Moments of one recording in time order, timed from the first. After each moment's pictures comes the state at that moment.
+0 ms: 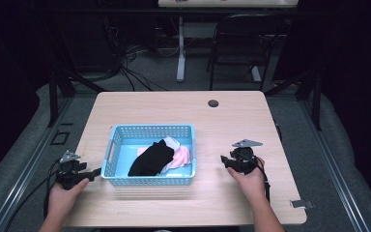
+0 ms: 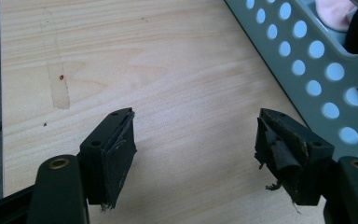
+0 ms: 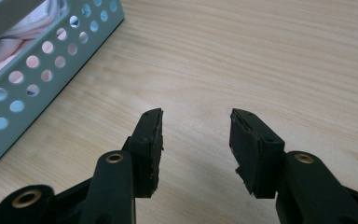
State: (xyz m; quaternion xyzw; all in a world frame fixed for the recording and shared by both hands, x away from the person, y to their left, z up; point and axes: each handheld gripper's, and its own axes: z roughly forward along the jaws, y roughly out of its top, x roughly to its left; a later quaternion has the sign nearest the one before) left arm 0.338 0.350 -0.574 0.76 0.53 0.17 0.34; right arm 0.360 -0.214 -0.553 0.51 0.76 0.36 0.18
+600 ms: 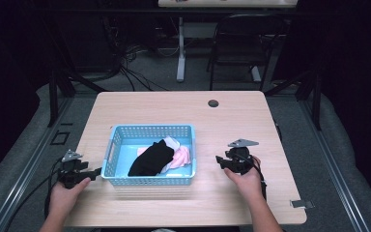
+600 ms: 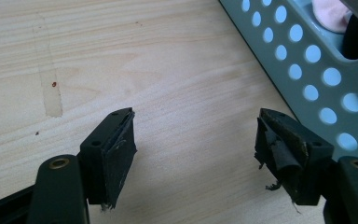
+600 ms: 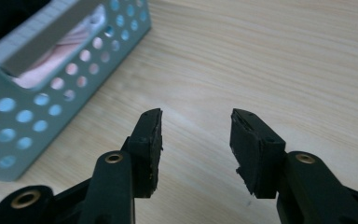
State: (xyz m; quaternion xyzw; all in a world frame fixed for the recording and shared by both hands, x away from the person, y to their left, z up) left arm 0.341 0.345 -0.574 0.76 0.53 0.17 0.34; right arm 0.356 -0.199 -0.543 0.48 0.77 0.37 0.17
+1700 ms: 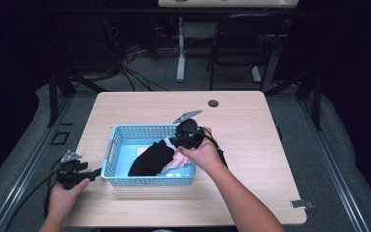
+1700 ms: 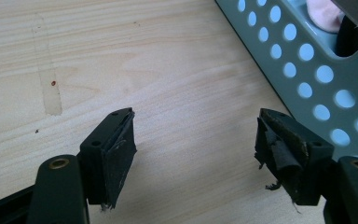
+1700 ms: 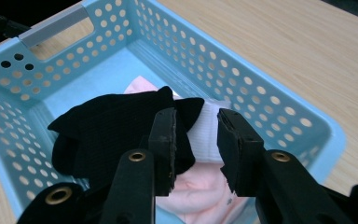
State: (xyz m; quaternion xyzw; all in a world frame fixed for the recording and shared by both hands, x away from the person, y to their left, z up) left arm 0.338 0.347 -0.573 0.76 0.52 0.17 0.34; right arm 0.403 -0.056 -0.464 0.35 0.85 0.37 0.12
